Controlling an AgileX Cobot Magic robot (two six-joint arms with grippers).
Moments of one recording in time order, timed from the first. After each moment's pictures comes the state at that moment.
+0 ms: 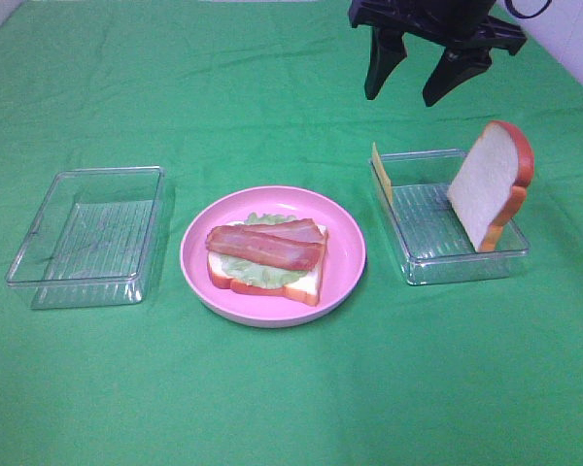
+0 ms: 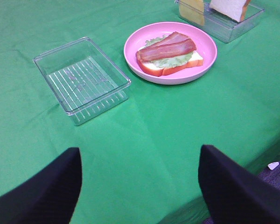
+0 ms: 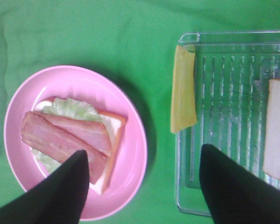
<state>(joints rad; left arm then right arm) -0.54 0.00 -0.50 -0.02 1.06 0.03 0.32 2.02 -1.86 0.22 1.14 0.15</state>
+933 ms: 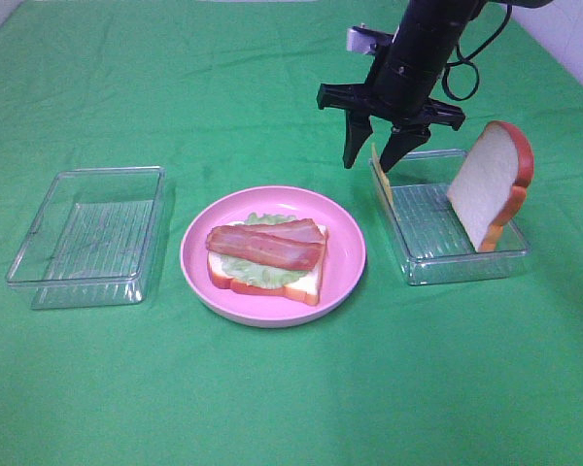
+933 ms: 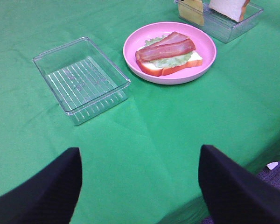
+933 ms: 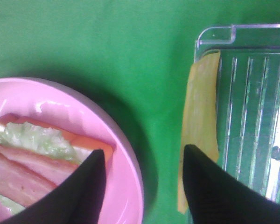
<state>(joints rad) -0.54 0.00 -0.50 -0.02 1.06 0.03 0.32 2.32 -2.00 0.25 1.16 0.15</state>
